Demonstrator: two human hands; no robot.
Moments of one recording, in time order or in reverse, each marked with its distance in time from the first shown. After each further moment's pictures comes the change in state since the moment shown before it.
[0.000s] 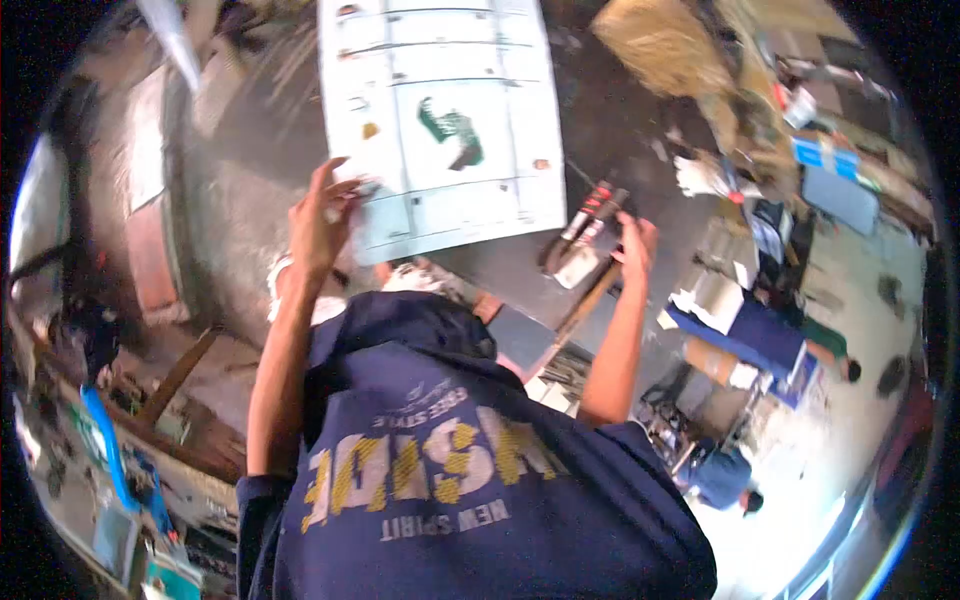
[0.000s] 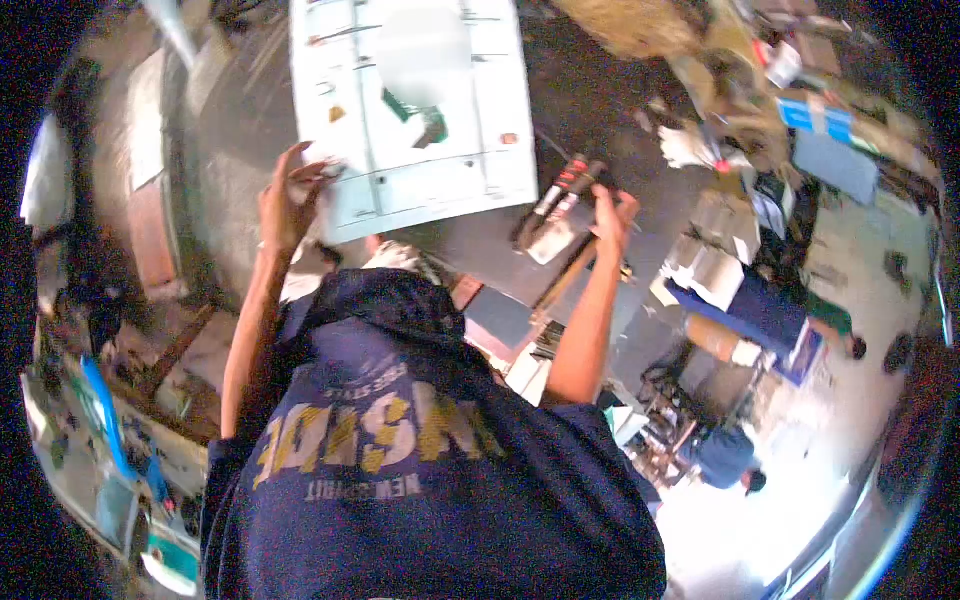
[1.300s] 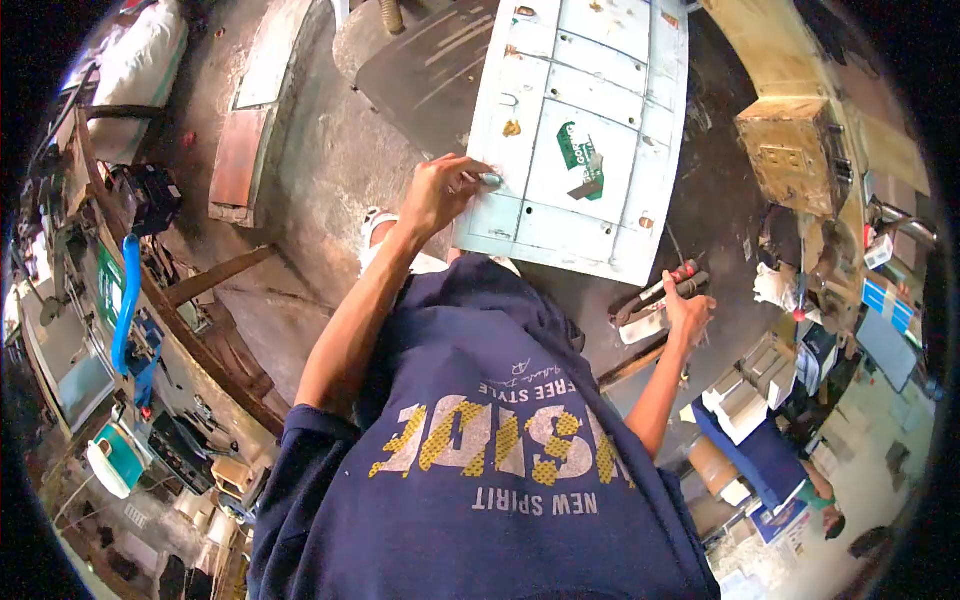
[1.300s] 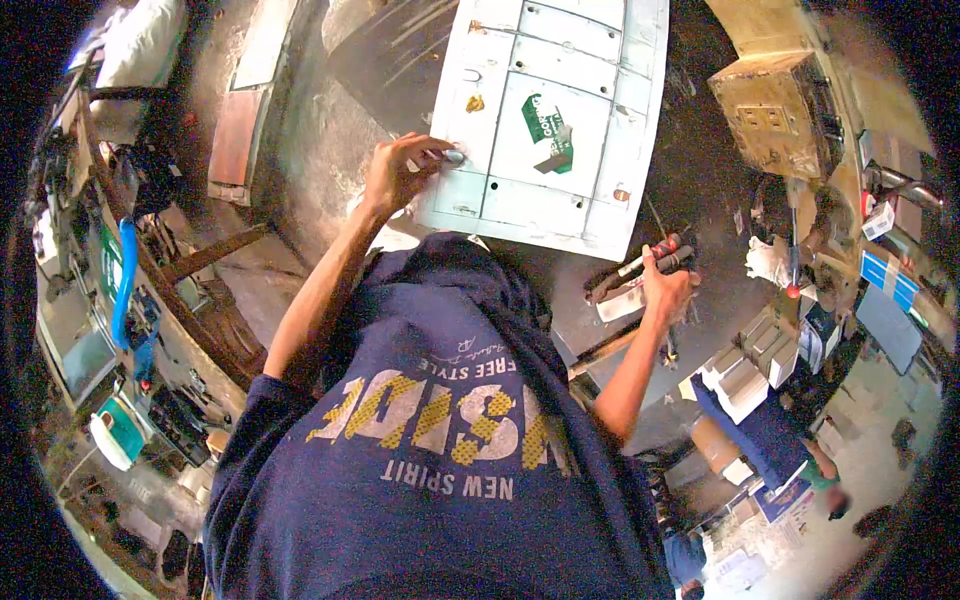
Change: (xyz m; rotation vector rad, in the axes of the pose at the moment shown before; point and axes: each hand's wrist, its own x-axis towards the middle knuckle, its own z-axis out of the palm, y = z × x) left_hand 0.000 0.001 -0.003 0.058 0.028 0.010; right_hand -0.043 -0.058 0.031 -0.829 0.003 -0.133
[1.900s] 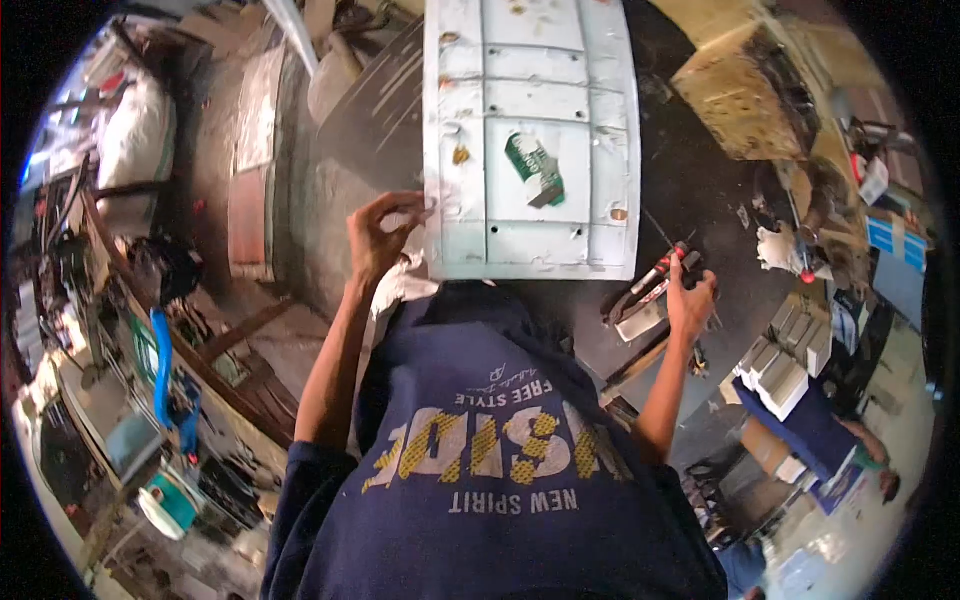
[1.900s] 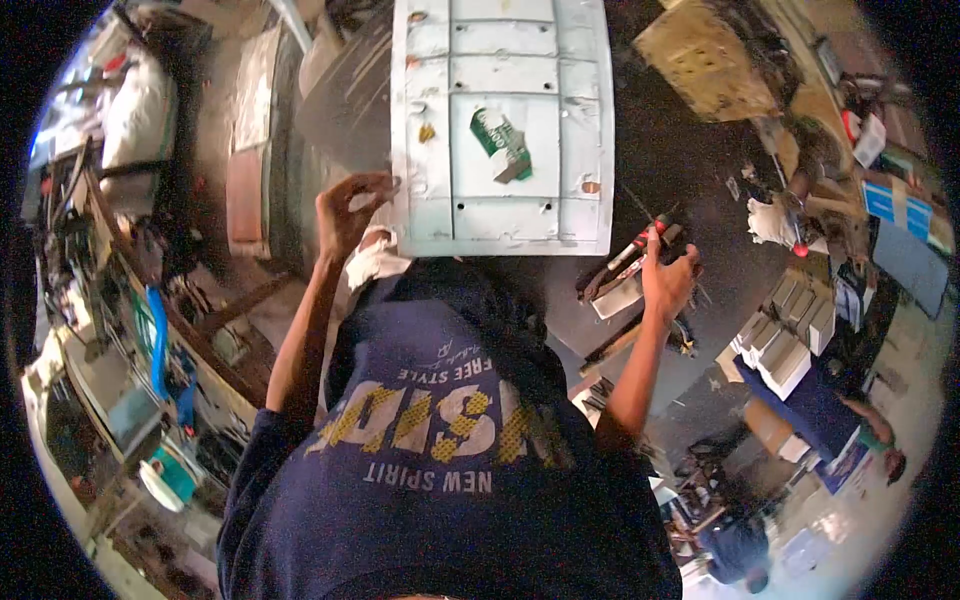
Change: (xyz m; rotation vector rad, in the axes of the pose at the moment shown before) left_hand -0.007 0.017 -0.023 -0.160 0.098 -0.113; right_hand 0.012 0.027 0.006 0.258 0.120 -0.166
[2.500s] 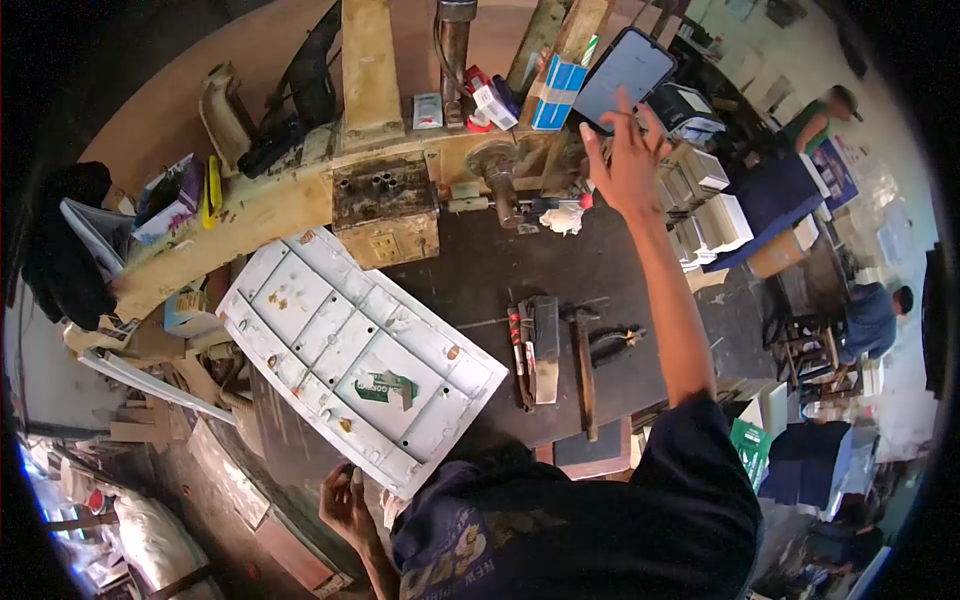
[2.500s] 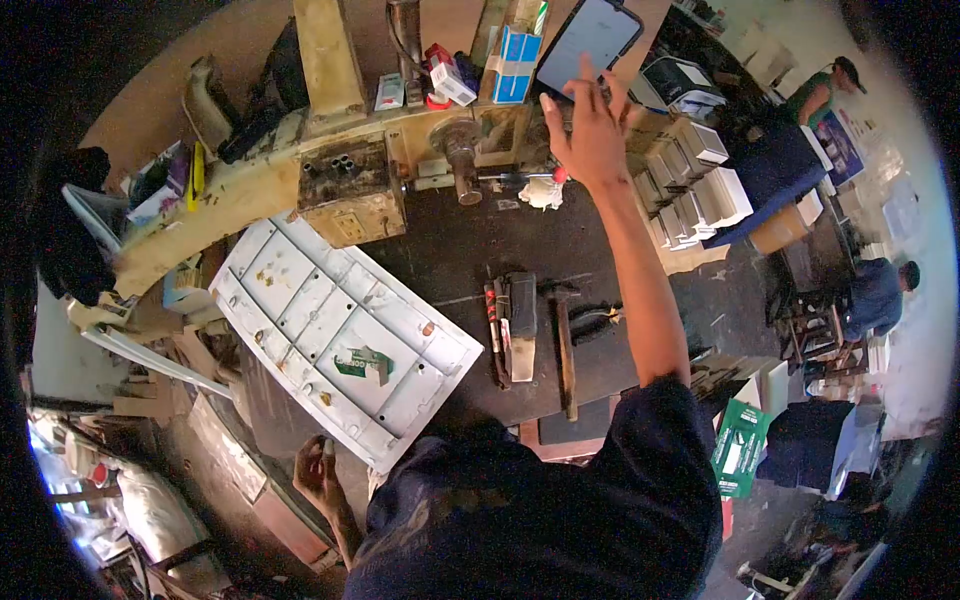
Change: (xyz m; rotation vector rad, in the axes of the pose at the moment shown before) left_hand -0.022 0.089 0.011 -0.208 -0.021 0.071; right_hand 0.113 0.011 -0.250 -0.155 1.076 -0.420
